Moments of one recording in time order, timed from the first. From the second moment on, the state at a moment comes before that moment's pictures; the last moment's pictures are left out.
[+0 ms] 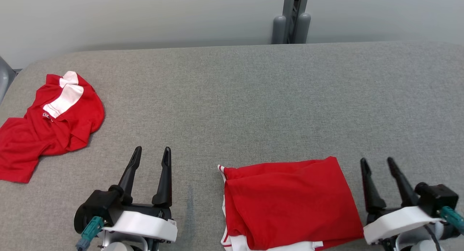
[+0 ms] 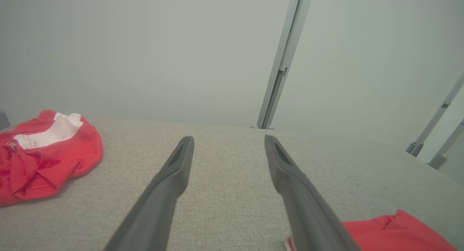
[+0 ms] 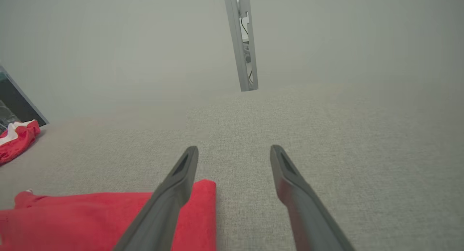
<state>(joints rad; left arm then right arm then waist) -0.06 0.05 -0.19 0.14 -0.32 0.01 -0.26 -0.10 -0.07 0.03 0.29 0.26 0.13 -0.23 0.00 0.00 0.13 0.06</state>
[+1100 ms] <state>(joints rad) -0.09 0.05 -0.19 0.15 -0.30 0.01 -0.26 -0.18 -0.16 0.29 0.49 0.44 0.13 -0.06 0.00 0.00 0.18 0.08</state>
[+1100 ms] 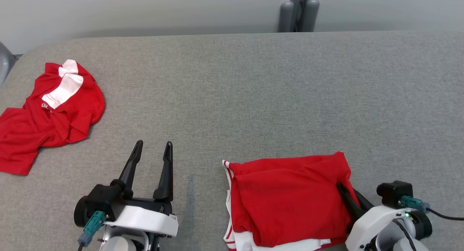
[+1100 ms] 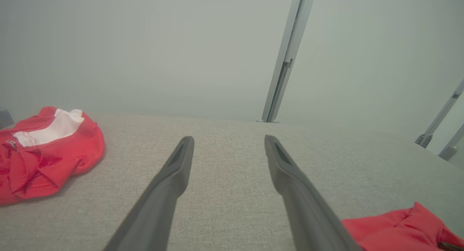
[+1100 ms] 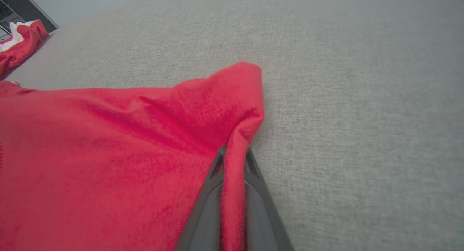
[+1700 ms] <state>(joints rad) -0.17 0.05 -0.19 0.10 -0.20 -0.04 -0.26 -0.43 -0.37 0.38 0.48 0.38 0.13 -0.05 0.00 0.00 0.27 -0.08</state>
